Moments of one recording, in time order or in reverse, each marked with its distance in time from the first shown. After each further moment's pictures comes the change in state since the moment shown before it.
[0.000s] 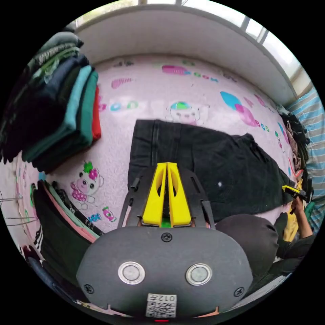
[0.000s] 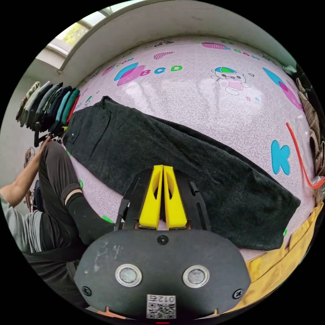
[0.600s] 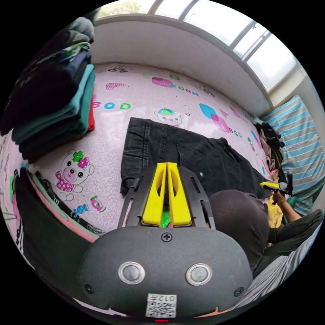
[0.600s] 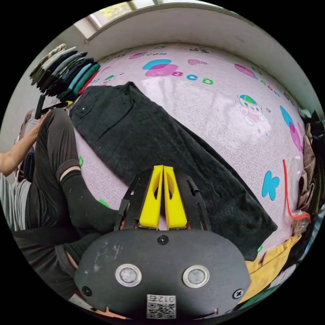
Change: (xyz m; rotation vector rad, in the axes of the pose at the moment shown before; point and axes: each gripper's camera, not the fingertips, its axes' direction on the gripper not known) left arm -0.053 0.059 -0.130 0.102 0.236 -0.011; right arm -0.092 0.025 -0.016 -0.017 0.095 -0.258
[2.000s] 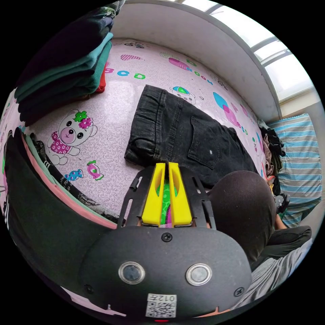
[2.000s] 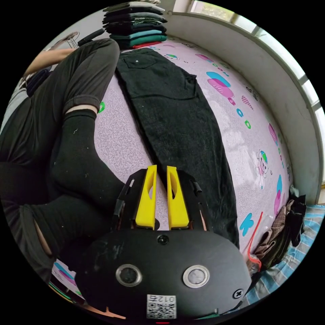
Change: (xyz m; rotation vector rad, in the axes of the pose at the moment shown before) left arm 0.006 0.061 -0.101 -0.130 0.047 -0.146; right arm -0.158 0.026 0.015 -0.026 0.194 -0.515
